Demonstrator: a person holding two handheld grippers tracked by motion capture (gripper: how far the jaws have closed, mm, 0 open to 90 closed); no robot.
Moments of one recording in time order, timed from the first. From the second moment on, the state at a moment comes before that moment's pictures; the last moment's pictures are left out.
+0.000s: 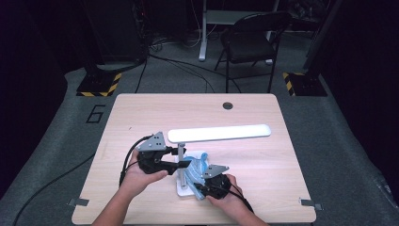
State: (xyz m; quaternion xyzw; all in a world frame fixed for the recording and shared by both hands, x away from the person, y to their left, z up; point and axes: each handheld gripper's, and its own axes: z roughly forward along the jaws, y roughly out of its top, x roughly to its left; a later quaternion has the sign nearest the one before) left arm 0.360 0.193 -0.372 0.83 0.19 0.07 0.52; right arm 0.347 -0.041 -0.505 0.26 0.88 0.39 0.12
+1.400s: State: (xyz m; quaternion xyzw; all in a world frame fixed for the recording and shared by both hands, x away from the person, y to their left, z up) left arm 0.361 0.195 -0.373 0.83 0.19 0.07 0.52; right arm 0.432 -0.020 -0.503 0.33 0.85 0.38 0.13
